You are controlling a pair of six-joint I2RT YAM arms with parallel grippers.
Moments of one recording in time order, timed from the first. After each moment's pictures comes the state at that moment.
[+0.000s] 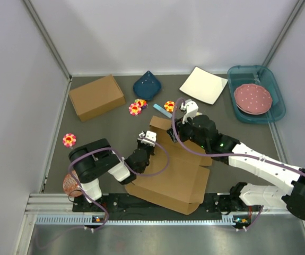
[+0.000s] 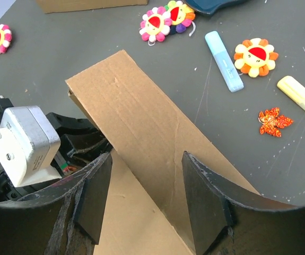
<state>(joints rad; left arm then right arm) -0.98 1.78 0.35 1.33 -0.68 0.02 0.85 1.13 0.81 -0.05 0.15 0.27</state>
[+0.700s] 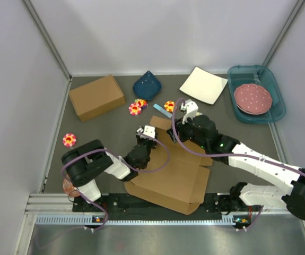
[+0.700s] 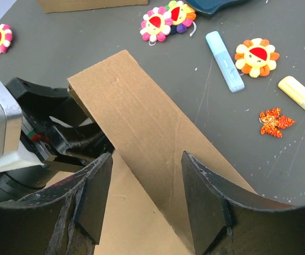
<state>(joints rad) -0.98 1.70 0.40 1.31 -0.76 0.06 0.85 1.13 0.81 -0.04 0.15 0.27</state>
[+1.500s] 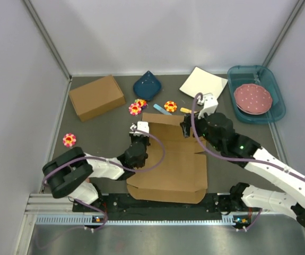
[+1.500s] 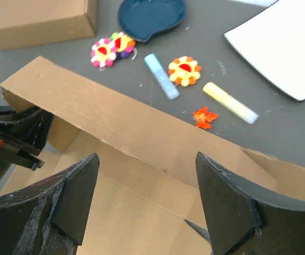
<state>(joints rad) -0.98 1.52 0.40 1.13 -0.91 0.04 0.85 0.99 0.92 -0.30 0.35 0.25</state>
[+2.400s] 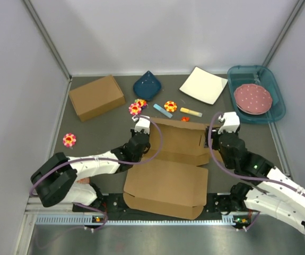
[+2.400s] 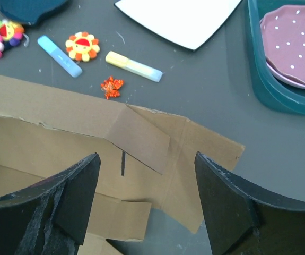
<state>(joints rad) -0.91 1.35 0.56 0.38 -0.67 -0.26 0.85 0.64 0.67 -0.43 0.72 0.28</state>
